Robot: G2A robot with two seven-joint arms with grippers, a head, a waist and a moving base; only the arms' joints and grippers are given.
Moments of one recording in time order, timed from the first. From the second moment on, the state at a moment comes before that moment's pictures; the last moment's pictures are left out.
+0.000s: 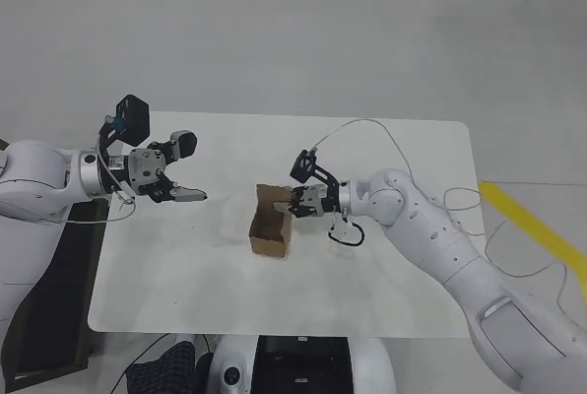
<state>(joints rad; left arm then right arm) 1.13 -0.66 -1.44 -1.66 0.12 -1.01 -0.81 -0.66 -1.34 0.62 -0.98 -0.44 -0.81 0.53</state>
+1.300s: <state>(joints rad) 1.13 -0.66 -1.44 -1.66 0.12 -1.01 -0.81 -1.19 -1.17 1.10 -1.52 0.04 -0.48 0.61</state>
